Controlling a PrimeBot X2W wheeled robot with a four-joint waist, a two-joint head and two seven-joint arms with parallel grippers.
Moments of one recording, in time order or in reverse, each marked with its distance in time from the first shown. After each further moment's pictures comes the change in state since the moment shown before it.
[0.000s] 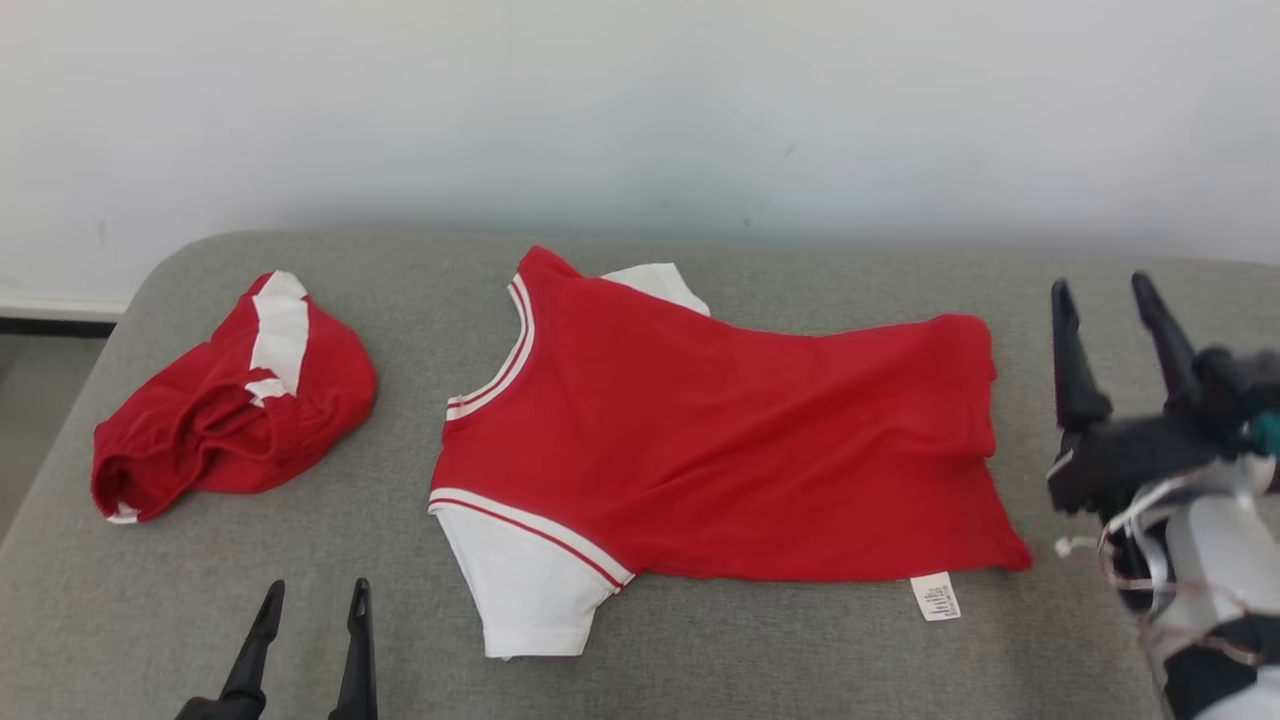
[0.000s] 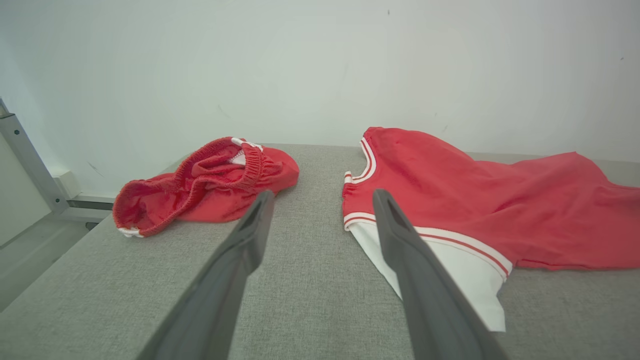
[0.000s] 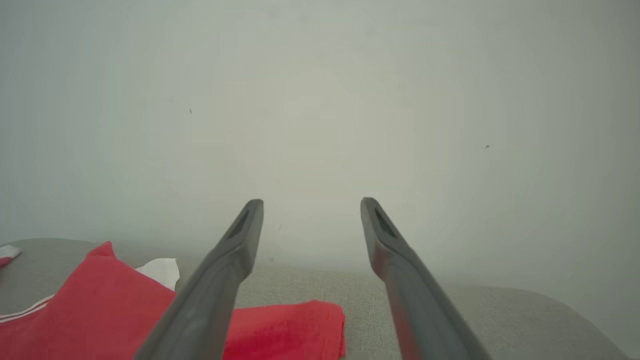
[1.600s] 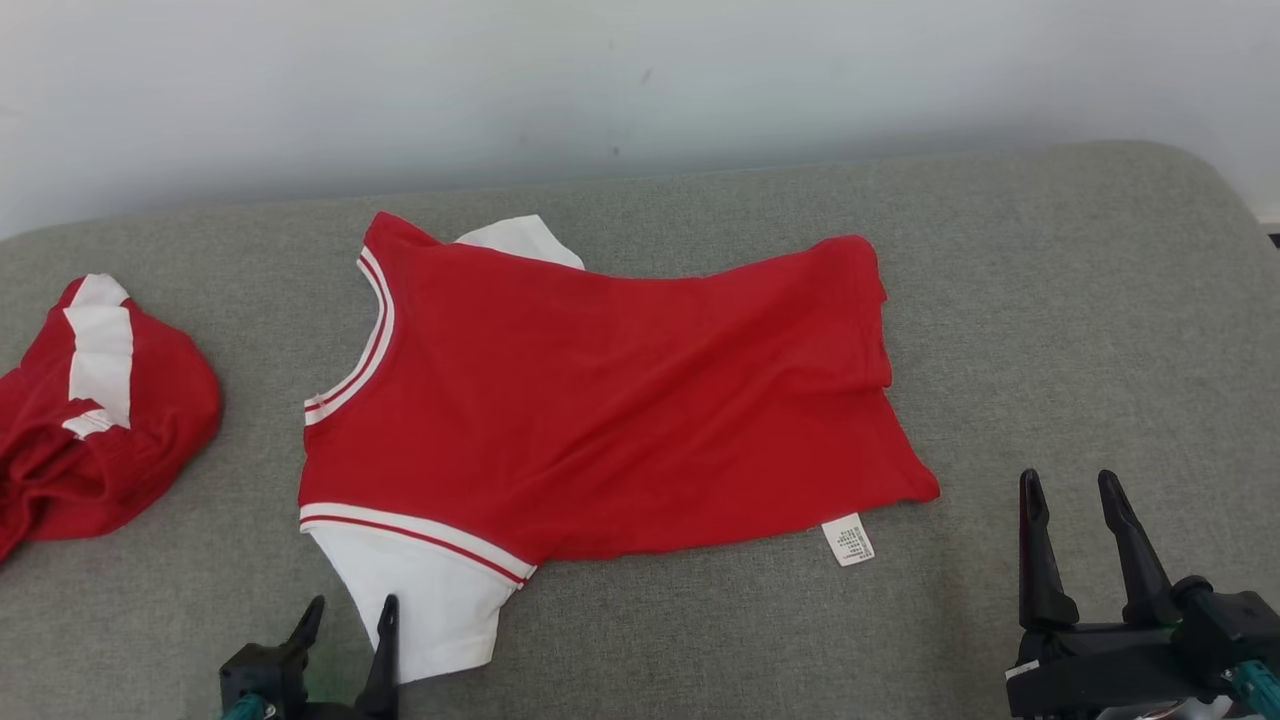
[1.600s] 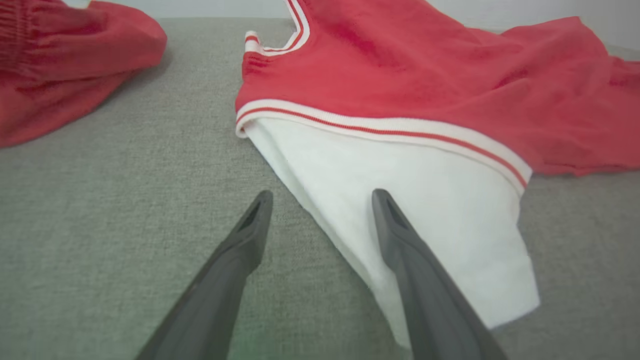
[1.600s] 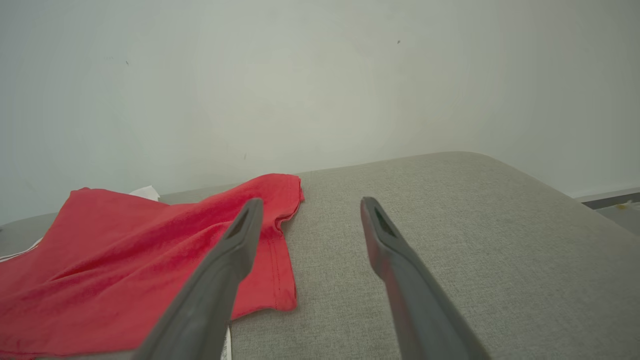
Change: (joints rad) left arm -0.221 0.052 -0.106 0.411 -0.091 0.000 0.000; right arm 0.498 0.247 -0.157 -0.450 -0.044 0.000 0.000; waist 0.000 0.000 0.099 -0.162
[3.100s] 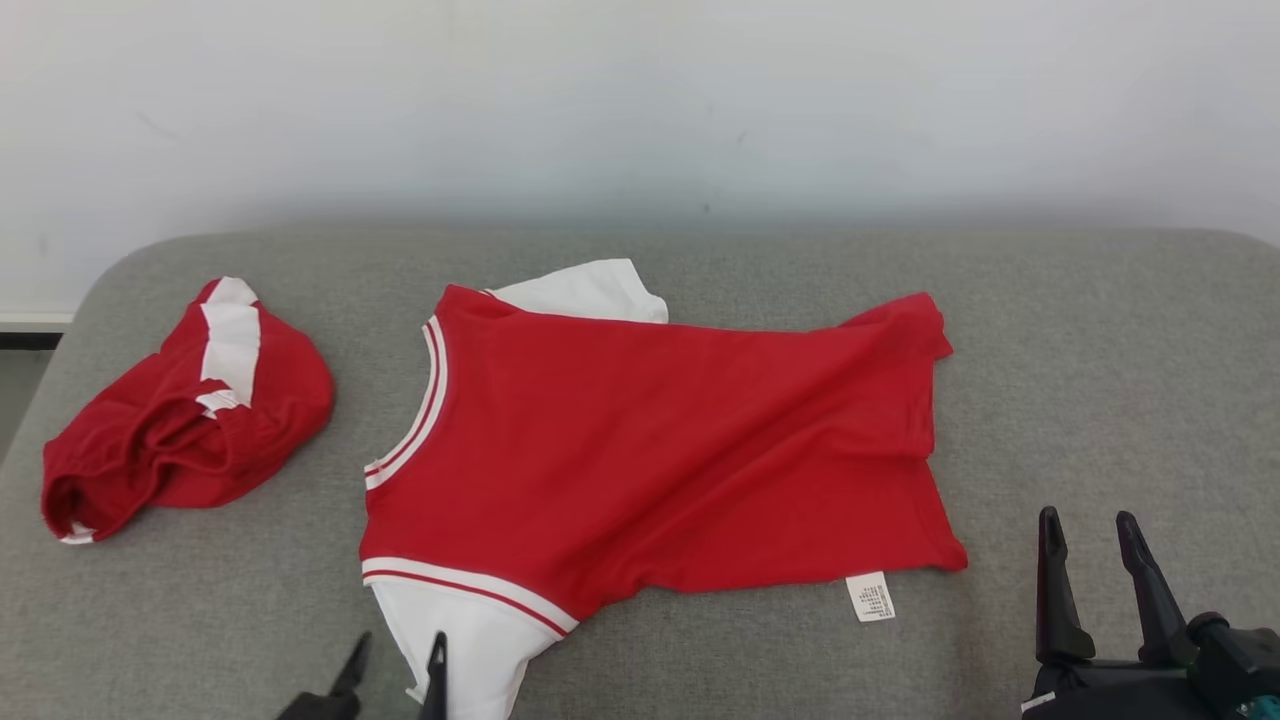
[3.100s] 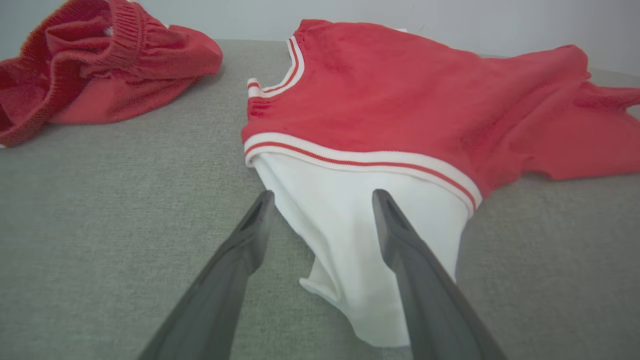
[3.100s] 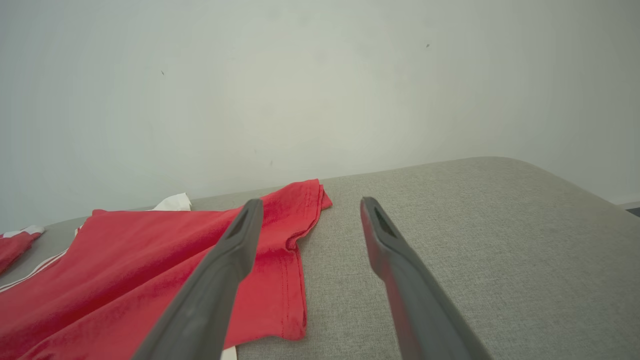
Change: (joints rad) left arm 0.125 -0.052 -0.055 -0.085 0.030 0.066 0.007; right arm 0.046 0.020 -0.034 0.012 0.012 0.000 0.000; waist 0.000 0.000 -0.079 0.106
